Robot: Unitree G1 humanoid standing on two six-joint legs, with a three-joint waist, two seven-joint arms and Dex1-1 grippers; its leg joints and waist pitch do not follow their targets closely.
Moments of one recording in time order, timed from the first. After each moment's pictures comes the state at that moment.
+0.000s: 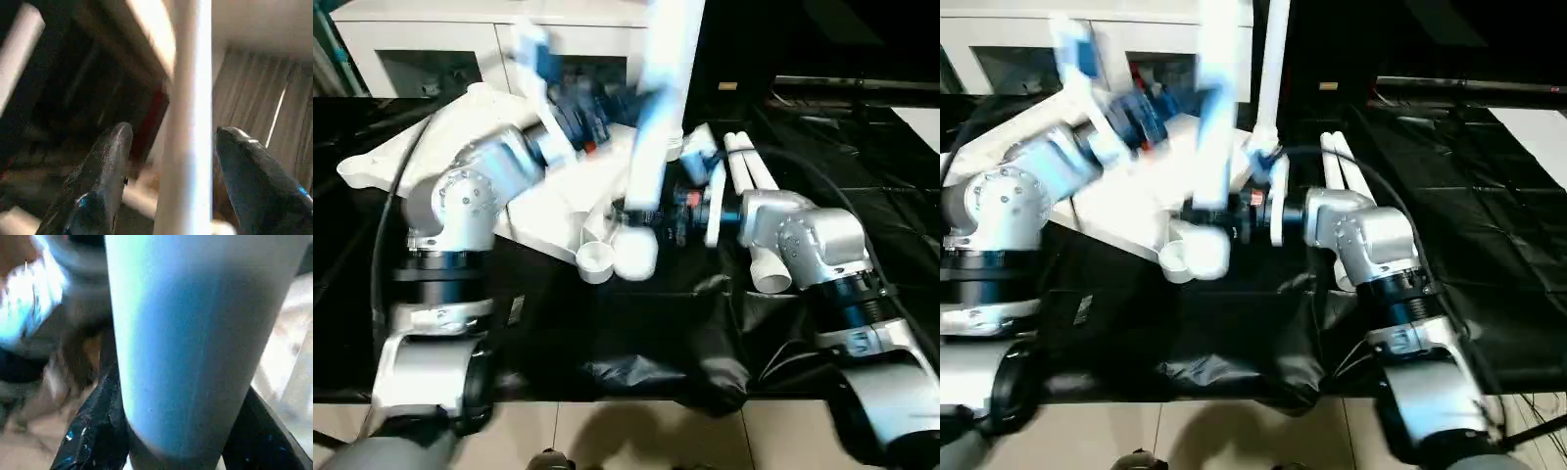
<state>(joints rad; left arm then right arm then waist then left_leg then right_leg) -0.90 0.15 0.33 0.30 -0.80 0.60 -0.76 -0.81 -0.20 0.00 0.37 0.53 0.69 0.98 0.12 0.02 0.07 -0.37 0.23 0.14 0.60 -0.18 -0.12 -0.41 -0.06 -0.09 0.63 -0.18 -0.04</state>
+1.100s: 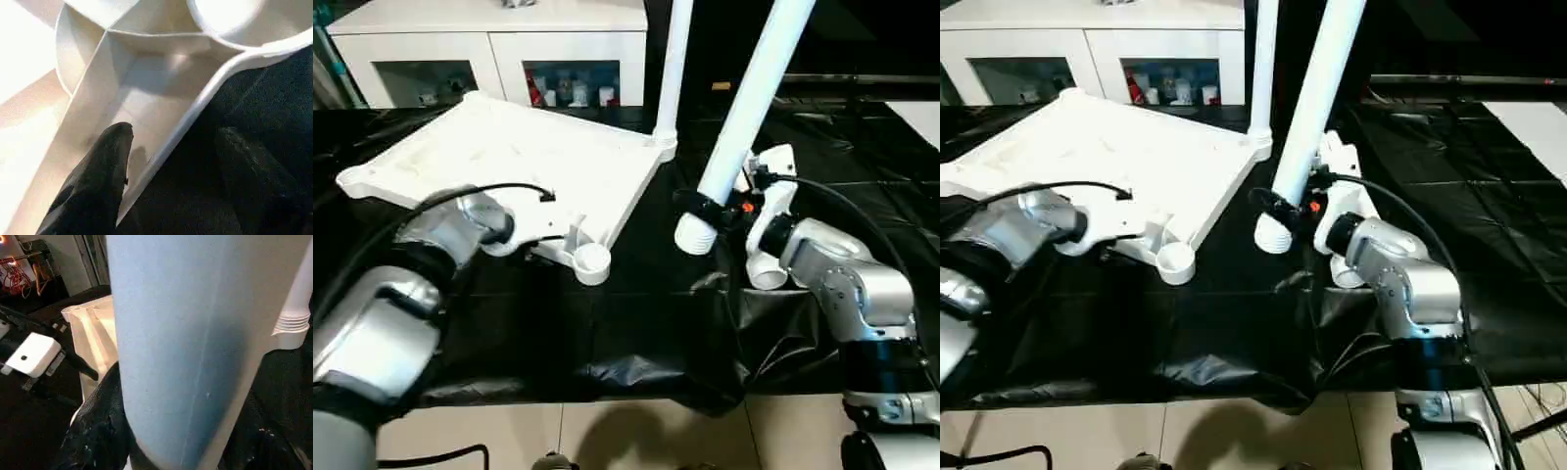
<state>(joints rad) -1.03 0.49 -0.57 1.21 0.31 -0.12 -0.92 -0.53 -0.28 -0.06 0.09 0.38 0.63 0.62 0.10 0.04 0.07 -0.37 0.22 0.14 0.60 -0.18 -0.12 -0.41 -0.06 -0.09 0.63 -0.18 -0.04</state>
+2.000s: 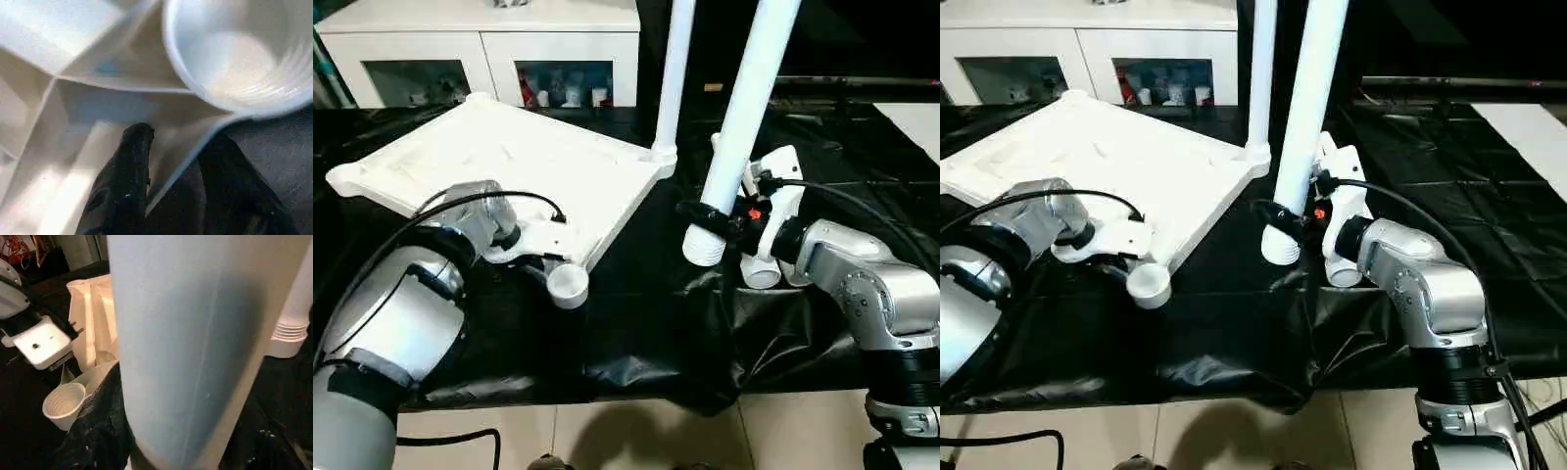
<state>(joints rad) -1.13 0.42 -0.58 1.32 0.41 -0.02 -1.27 -0.50 -0.35 -0.02 -0.04 0.40 0.75 0.64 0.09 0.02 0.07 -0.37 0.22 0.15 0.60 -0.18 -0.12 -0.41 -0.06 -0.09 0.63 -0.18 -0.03</state>
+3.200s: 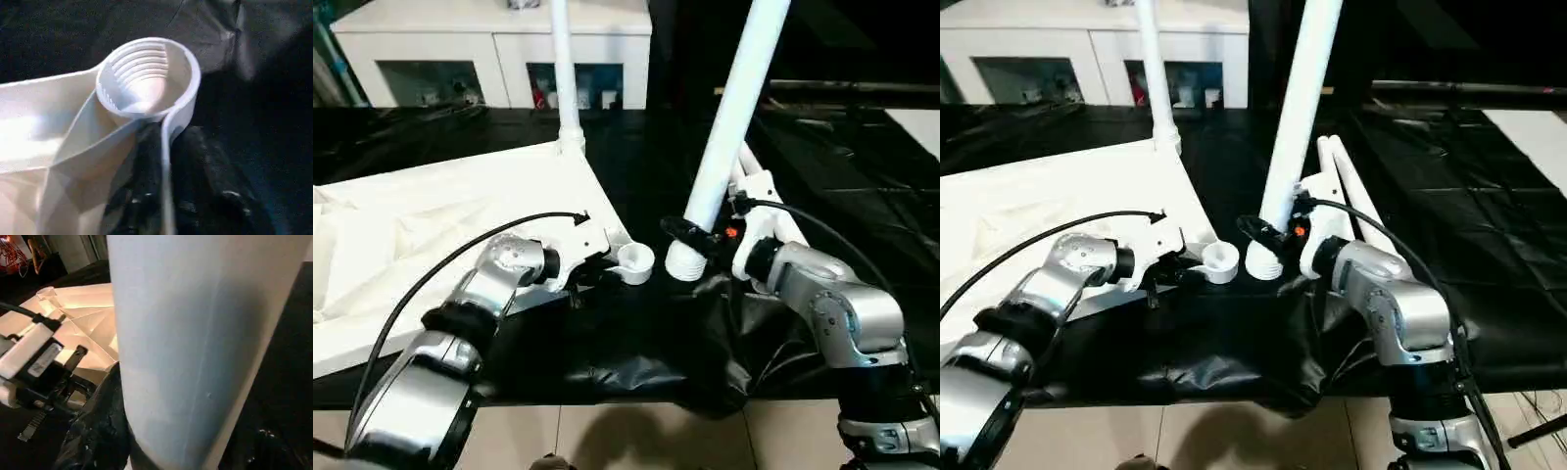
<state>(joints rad) -0.69 0.34 -0.25 0.80 0.10 -0.03 -1.03 -0.44 -0.25 0.01 -0.01 0.38 0.71 0.54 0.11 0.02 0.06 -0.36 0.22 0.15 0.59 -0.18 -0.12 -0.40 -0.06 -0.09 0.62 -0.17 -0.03</state>
